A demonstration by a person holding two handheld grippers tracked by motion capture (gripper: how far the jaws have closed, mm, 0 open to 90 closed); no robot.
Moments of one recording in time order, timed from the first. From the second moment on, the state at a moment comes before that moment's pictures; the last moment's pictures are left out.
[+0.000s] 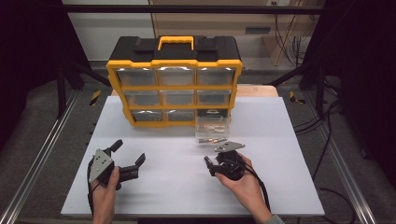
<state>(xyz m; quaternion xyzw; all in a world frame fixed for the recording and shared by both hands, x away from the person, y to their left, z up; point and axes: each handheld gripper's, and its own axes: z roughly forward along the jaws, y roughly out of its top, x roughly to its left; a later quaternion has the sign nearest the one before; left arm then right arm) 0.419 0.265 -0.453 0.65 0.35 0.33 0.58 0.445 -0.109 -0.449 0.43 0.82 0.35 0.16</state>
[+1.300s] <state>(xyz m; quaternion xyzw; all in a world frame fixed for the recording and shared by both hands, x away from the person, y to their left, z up) 0.420 0.265 -0.453 0.66 0.35 0.33 0.58 0.462 -0.094 -0.474 0.43 0.83 0.32 0.15</state>
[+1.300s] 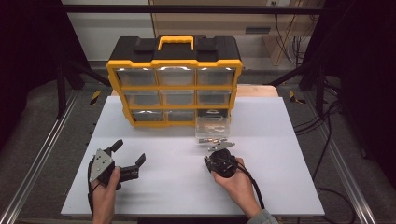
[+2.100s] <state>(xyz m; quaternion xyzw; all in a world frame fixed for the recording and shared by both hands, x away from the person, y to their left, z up) 0.420 0.265 -0.454 0.66 0.35 0.33 0.58 0.460 -0.112 -0.465 0.44 0.82 0.35 0.16</state>
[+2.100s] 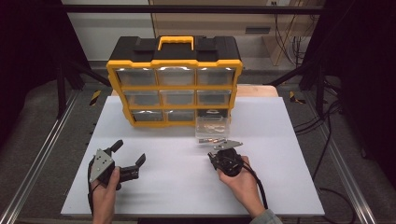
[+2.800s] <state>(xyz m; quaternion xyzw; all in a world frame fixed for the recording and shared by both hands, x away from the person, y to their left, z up) 0.420 0.266 -0.454 0.66 0.36 0.33 0.58 0.462 -0.181 -0.412 0.45 0.75 0.43 0.22</state>
